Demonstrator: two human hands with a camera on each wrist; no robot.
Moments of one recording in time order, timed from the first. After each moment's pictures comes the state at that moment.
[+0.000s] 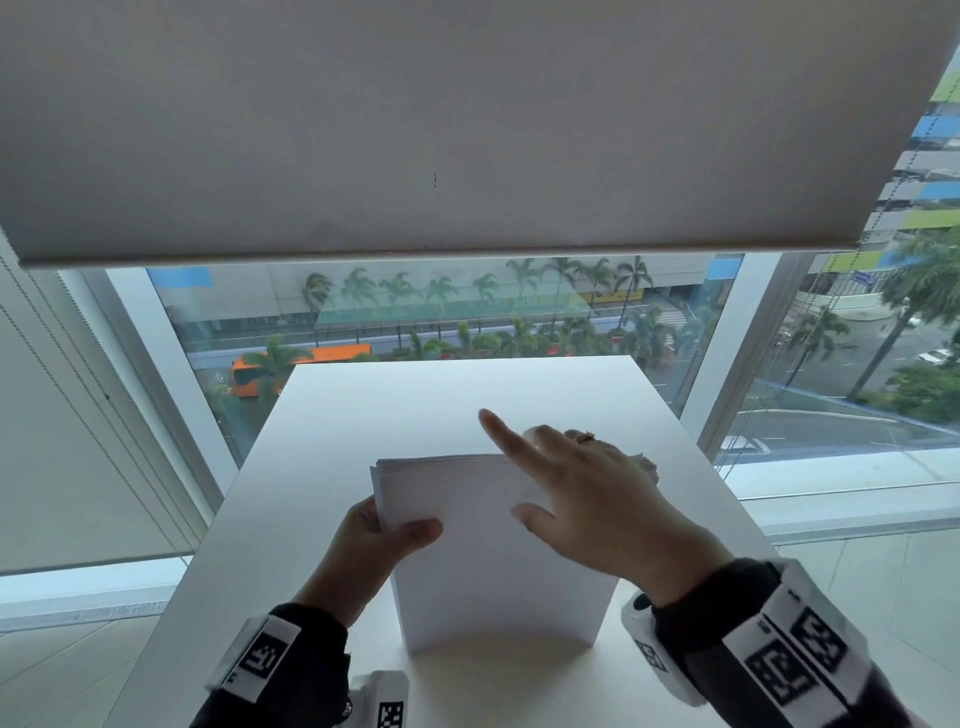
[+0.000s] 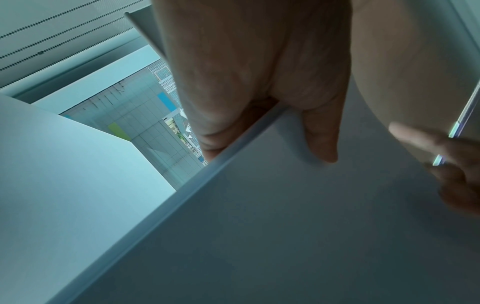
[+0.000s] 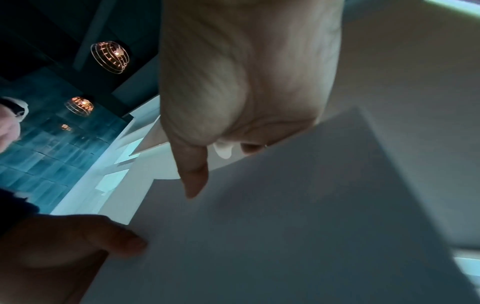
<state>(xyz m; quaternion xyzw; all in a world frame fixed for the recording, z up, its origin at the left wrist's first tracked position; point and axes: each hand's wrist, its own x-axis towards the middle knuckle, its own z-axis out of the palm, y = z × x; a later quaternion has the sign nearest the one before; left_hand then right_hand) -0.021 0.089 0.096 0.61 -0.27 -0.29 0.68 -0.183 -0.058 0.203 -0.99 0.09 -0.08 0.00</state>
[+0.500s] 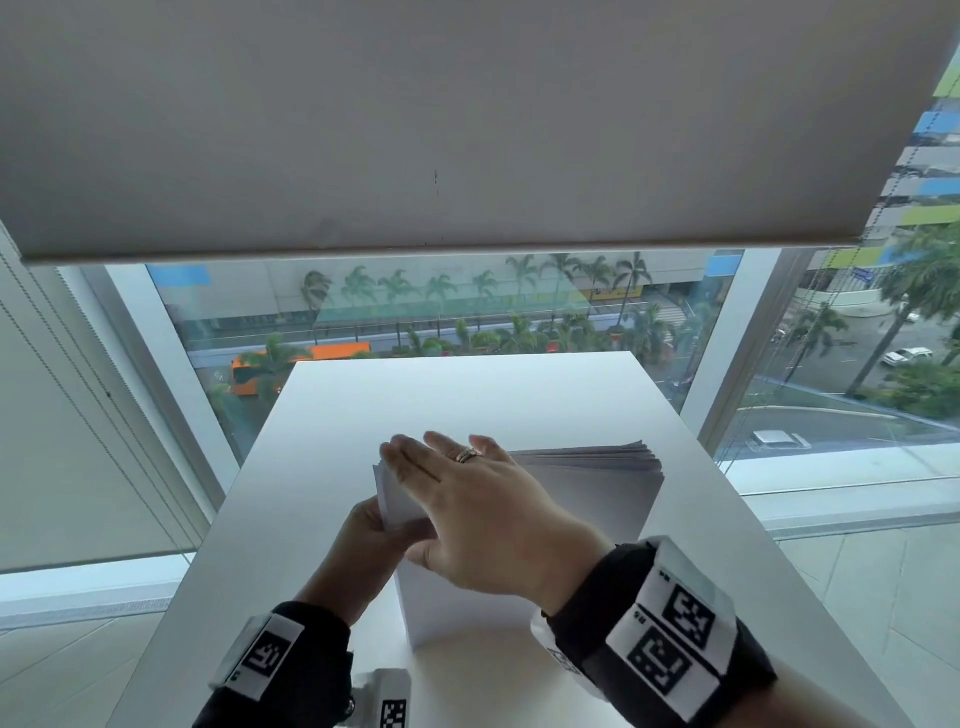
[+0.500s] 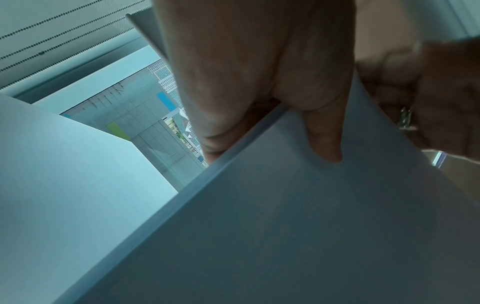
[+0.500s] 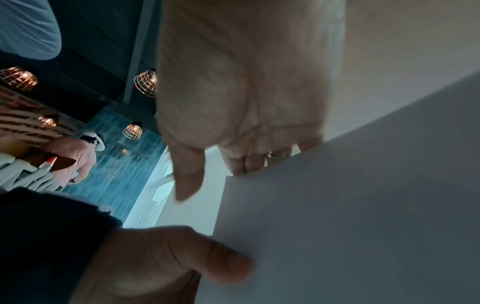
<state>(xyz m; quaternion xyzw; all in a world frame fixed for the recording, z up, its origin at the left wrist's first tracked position) -0.028 0.092 0.104 0.60 -0.28 -0.30 0.68 -0.138 0.000 0.205 -1.00 -0.01 -0.04 0.03</state>
